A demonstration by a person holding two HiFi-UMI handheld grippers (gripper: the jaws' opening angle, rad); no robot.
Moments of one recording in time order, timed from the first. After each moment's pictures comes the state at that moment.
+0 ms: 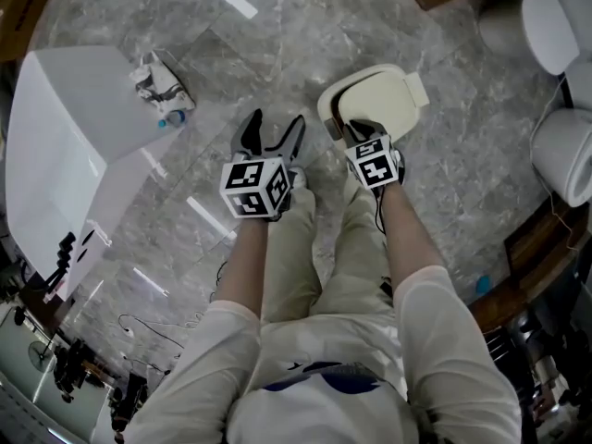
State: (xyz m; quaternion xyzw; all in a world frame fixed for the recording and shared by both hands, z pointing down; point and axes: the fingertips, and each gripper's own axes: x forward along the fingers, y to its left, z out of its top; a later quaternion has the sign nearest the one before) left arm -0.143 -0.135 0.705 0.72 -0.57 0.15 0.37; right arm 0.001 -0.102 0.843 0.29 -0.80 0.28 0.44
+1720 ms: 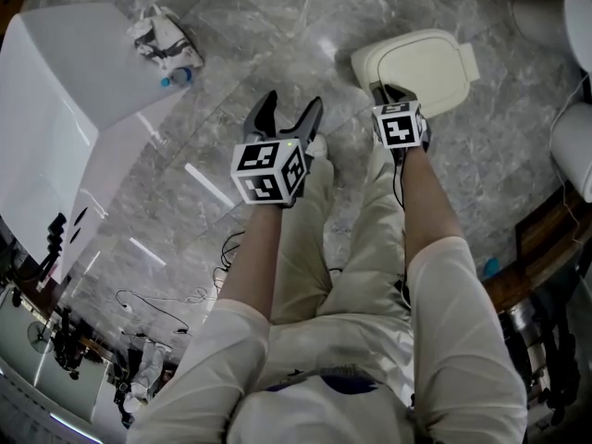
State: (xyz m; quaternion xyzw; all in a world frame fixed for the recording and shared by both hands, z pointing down) left arm -0.206 -0.068 0.789 0.69 -0.56 0.15 0.42; right arm -0.018 -0.087 0.940 0.36 -0.73 0.29 0.50
